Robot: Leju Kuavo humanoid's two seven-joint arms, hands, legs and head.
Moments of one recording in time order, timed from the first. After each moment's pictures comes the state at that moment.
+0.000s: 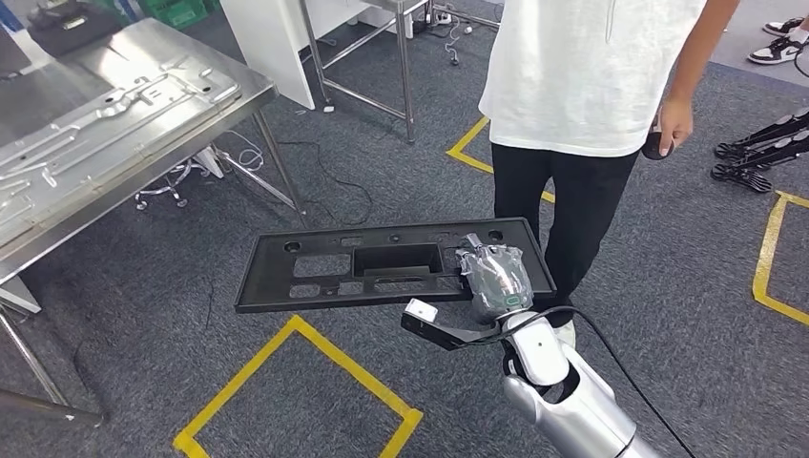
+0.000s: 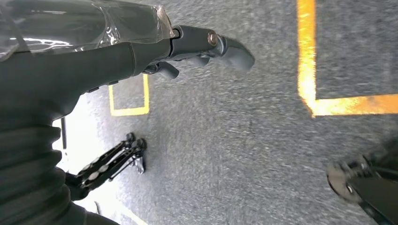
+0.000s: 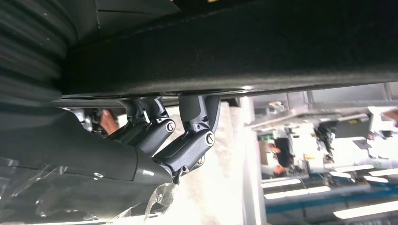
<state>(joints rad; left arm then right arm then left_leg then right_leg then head) -0.20 0.07 -0.98 -0.28 0.31 0.22 0.14 -0.79 -0.05 0.89 -1.48 1.09 -0.13 0.28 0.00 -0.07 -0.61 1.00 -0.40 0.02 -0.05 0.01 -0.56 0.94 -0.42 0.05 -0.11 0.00</state>
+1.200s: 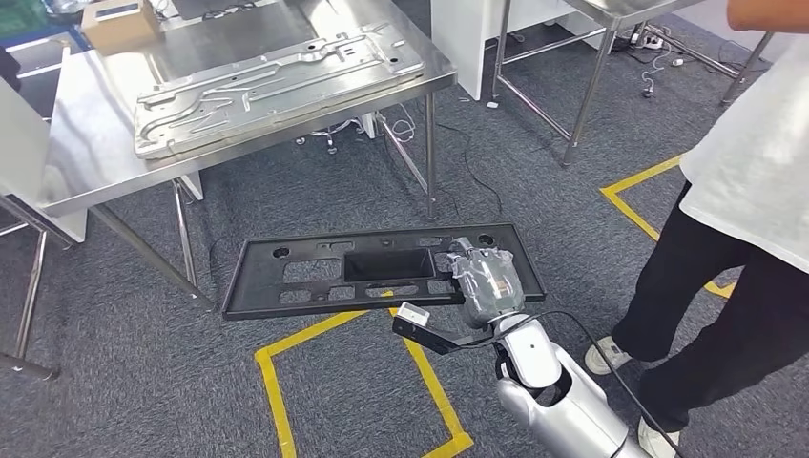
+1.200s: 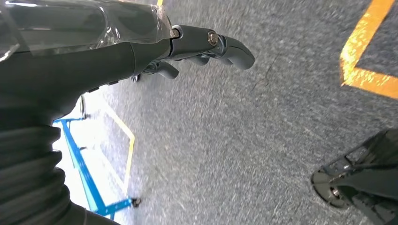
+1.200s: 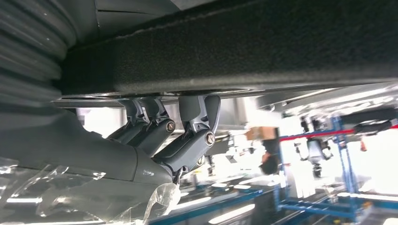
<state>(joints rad) -0.20 0.05 -0.96 -0.29 0.30 0.21 0.14 -0.77 -0.04 0.89 -1.48 1.07 -0.11 0.28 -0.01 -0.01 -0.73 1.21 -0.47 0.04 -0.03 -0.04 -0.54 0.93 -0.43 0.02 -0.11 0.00</state>
